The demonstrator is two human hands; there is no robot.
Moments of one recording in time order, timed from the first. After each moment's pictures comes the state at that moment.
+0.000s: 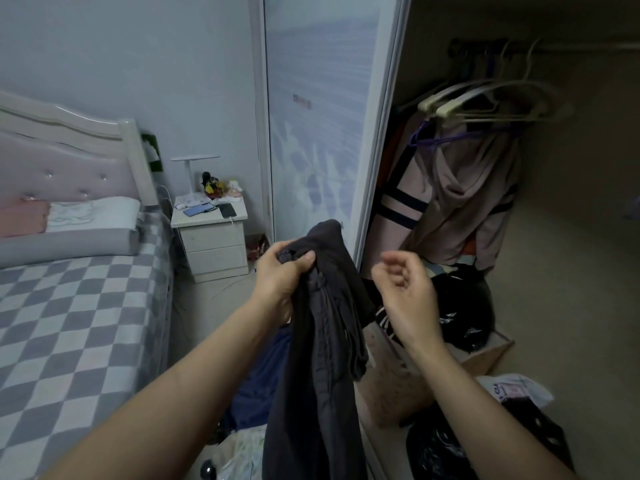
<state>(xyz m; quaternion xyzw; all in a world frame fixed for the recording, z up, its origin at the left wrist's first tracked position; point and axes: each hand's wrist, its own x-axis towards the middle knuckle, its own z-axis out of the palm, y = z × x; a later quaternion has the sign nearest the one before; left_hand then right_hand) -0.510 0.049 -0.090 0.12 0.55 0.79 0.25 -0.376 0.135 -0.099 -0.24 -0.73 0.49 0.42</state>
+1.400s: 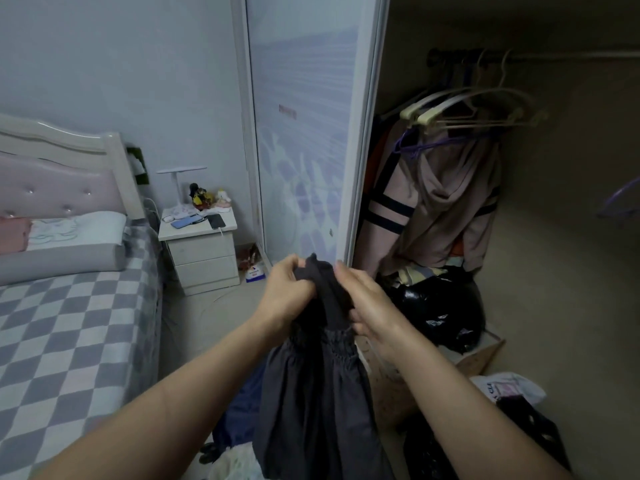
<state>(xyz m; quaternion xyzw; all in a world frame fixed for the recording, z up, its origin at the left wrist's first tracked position) -0.493 0.046 -0.083 0.28 0.67 0.65 0.22 -0.399 0.124 -0.087 -0.32 -0.64 0.68 0.16</state>
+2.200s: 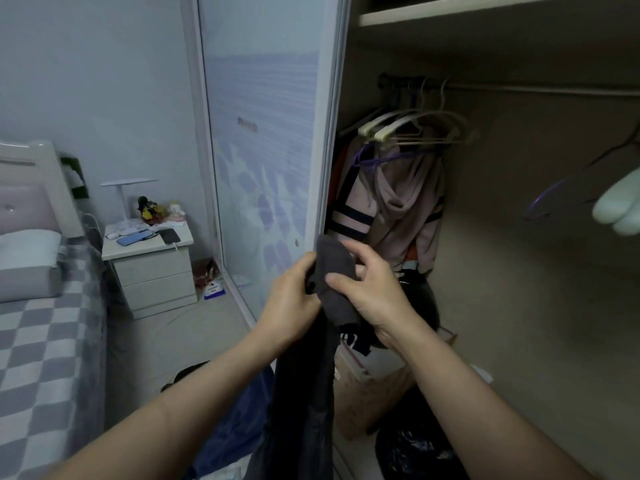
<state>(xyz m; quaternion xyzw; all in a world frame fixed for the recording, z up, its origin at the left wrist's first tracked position) -0.476 0.048 -0.075 0.53 0.64 0.56 0.06 -0.377 0.121 -0.049 -0.27 -0.70 0.57 0.34</state>
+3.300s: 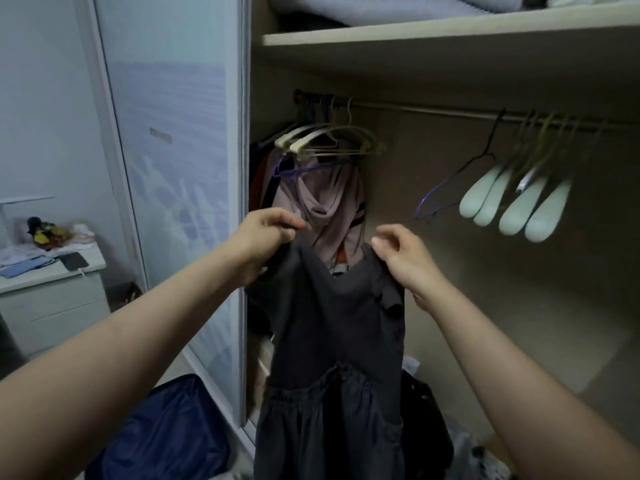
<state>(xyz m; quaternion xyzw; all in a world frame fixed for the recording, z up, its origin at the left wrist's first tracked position) -0.443 0.109 0.009 0.47 0.61 0.56 0.29 -0.254 0.187 0.003 -0.46 -0.74 0.30 0.39</state>
